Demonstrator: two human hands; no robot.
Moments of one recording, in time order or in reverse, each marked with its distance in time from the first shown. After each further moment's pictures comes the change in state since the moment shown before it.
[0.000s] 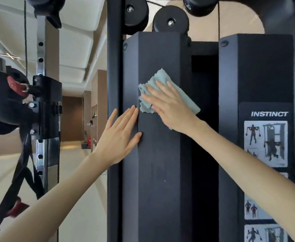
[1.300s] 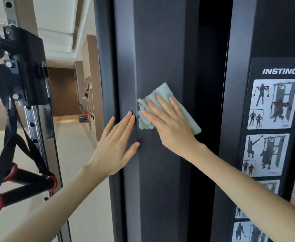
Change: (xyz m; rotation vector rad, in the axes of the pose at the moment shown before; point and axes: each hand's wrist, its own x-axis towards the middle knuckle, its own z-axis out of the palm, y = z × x) left_hand -0.100 0.036 0.023 -0.221 -0.176 -0.024; right_hand -0.113 -0.089 0.041 -0.020 0.023 0.109
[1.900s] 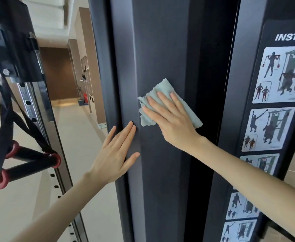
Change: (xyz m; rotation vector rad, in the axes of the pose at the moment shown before) left_hand -0.071 0.014 0.028 -0.037 -0.176 0.012; right_hand -0.043 -0.024 0.009 0.007 -0.016 -0.018
